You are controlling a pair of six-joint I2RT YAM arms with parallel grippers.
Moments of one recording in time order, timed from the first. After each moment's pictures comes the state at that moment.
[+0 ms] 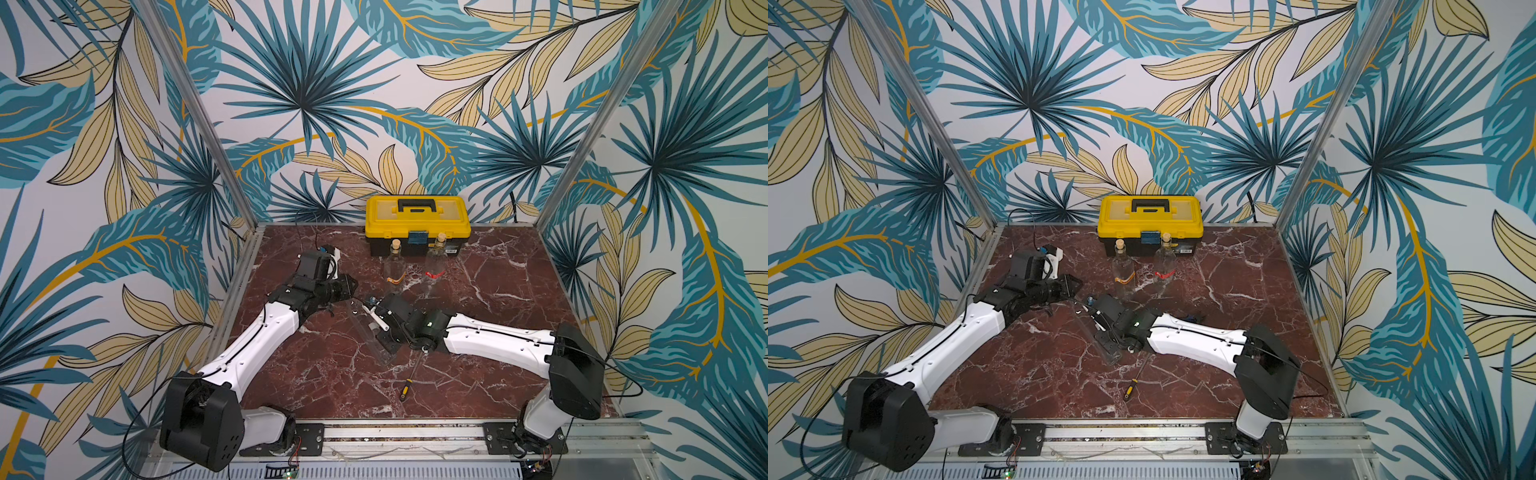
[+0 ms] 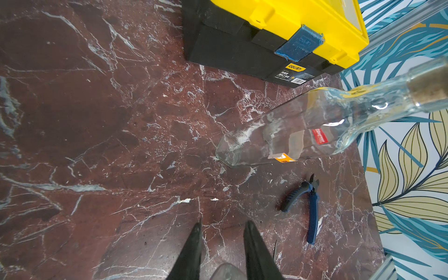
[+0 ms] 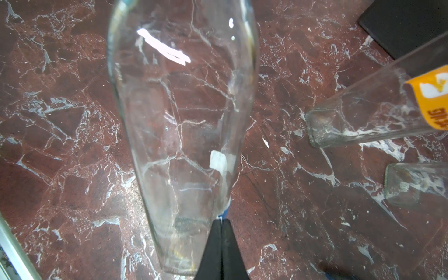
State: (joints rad) left arm -0.32 1.30 0.98 -0.41 0.27 -0.52; right arm 1.01 1.67 1.21 -0.47 0.21 0.10
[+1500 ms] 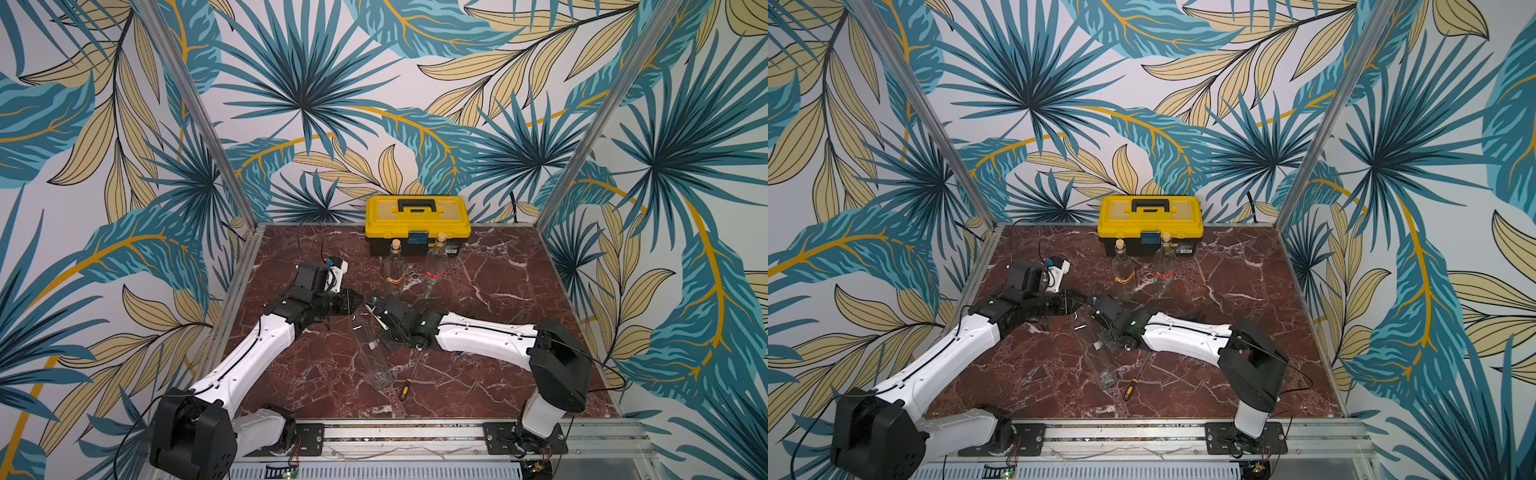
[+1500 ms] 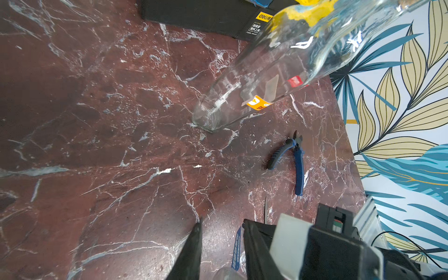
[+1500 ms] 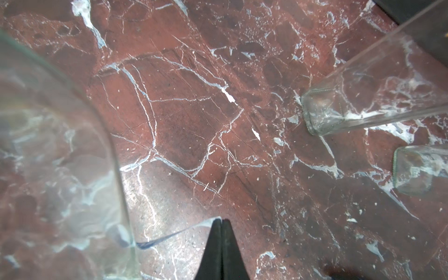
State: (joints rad) left arm -0.33 1.20 0.89 -0.43 0.40 -0.42; right arm 0.99 1.74 1.19 -0.44 0.23 0.15
